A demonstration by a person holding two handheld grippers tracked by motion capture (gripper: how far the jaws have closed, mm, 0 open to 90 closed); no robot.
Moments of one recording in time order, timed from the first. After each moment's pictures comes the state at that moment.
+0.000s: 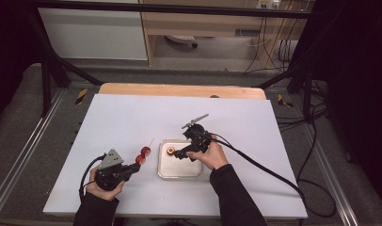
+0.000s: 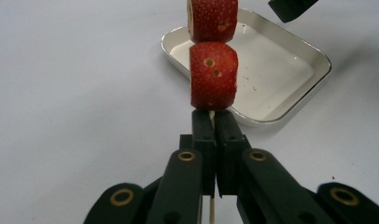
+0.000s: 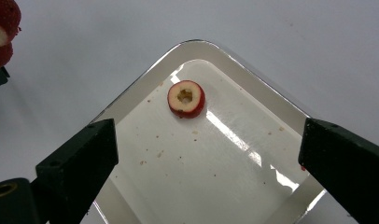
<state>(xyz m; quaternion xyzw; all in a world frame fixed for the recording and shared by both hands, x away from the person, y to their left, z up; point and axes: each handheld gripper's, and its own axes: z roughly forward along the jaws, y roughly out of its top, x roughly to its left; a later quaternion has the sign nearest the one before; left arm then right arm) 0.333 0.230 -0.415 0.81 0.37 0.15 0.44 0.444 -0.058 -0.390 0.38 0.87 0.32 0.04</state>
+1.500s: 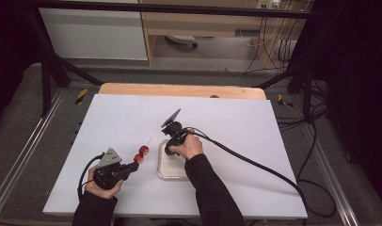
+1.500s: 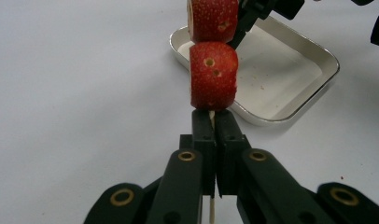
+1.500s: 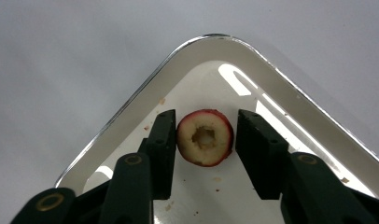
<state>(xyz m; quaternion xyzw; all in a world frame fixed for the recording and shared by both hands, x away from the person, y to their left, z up) 0.336 0.234 -0.417 0.80 0.38 0.15 0.43 0.482 0.007 -0.415 0.39 0.90 0.19 -0.01</state>
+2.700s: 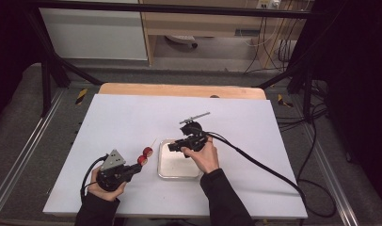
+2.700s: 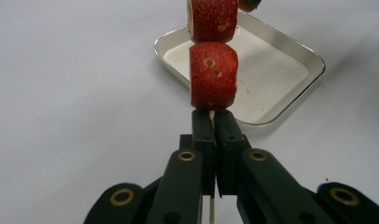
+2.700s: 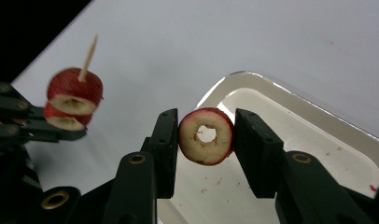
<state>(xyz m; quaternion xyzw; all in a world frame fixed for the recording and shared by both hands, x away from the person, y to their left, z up) 0.329 0.222 -0.413 0.81 0.36 0.15 0.44 0.434 -0.049 -0.375 0.42 0.82 0.39 -0.02</state>
